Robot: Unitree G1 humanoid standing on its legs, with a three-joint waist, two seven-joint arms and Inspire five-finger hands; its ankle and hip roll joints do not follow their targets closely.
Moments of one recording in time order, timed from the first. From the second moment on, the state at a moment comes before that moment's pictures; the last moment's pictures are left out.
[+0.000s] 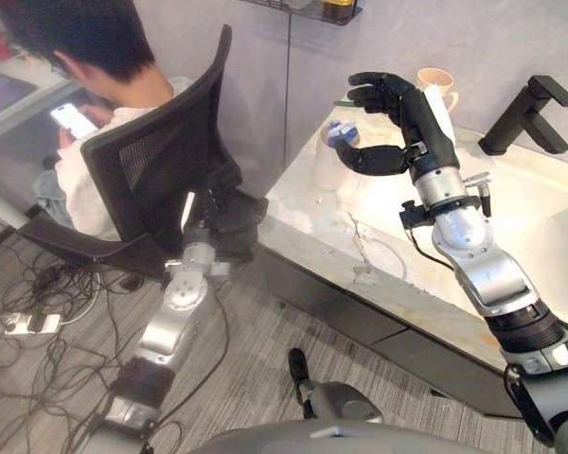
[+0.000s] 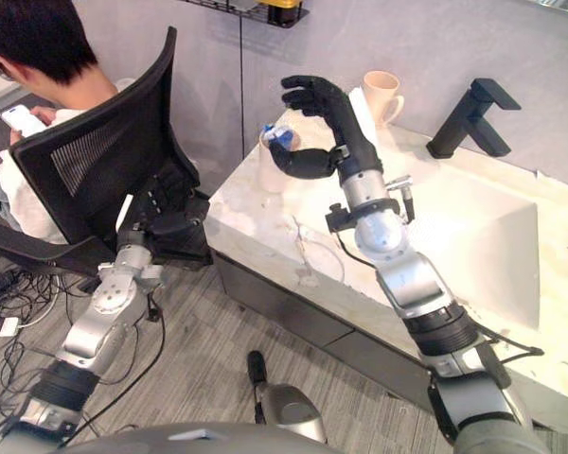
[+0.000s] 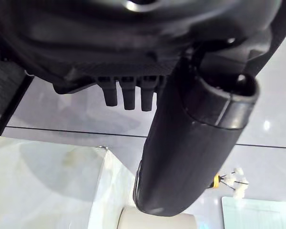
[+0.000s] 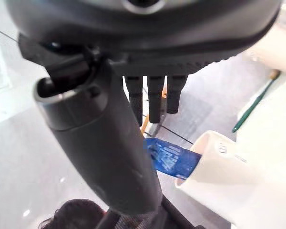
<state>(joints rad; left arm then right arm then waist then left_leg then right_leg) -0.15 0.35 -0.24 -0.01 -0.39 -0.01 0.32 -0.45 -0.65 0.27 -0.16 0.14 0.10 -0.22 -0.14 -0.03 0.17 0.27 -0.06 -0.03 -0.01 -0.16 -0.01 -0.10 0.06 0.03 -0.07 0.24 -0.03</state>
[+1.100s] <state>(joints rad) -0.09 0.34 -0.14 0.11 -0.38 0.01 0.42 -0.37 -0.66 0.09 -0.16 0.25 0.13 -0.33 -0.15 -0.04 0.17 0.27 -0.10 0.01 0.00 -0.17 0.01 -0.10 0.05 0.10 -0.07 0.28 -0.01</state>
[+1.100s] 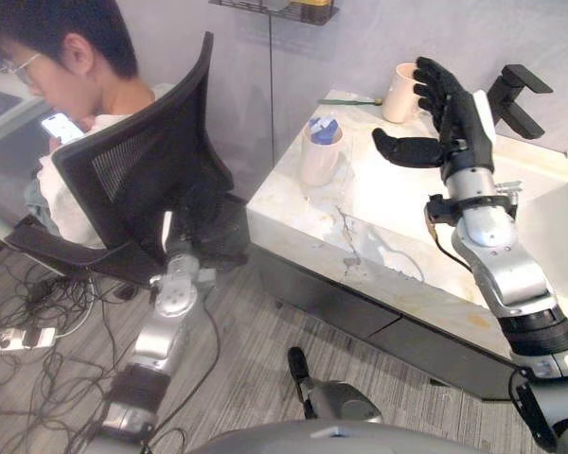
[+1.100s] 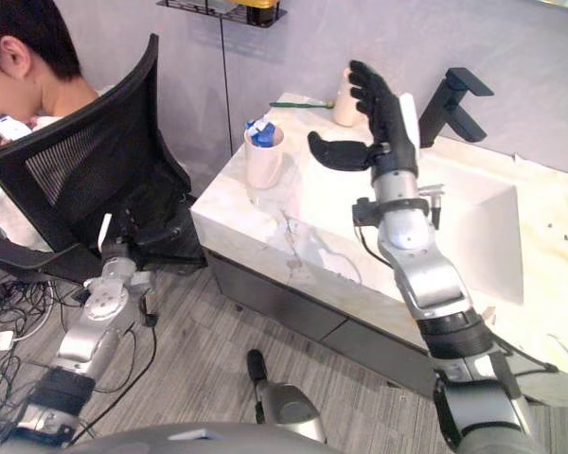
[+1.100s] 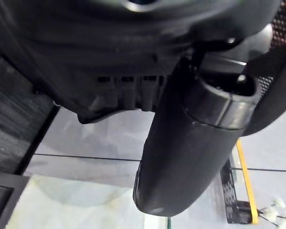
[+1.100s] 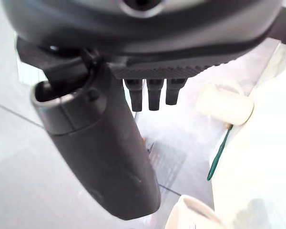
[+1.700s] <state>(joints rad) 0.07 0.35 0.00 0.46 -0.42 -0.09 0.50 -0.09 -0.74 -0.43 -0.11 0.13 -0.20 -0.90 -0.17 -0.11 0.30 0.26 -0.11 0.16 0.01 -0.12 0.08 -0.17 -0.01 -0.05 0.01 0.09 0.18</state>
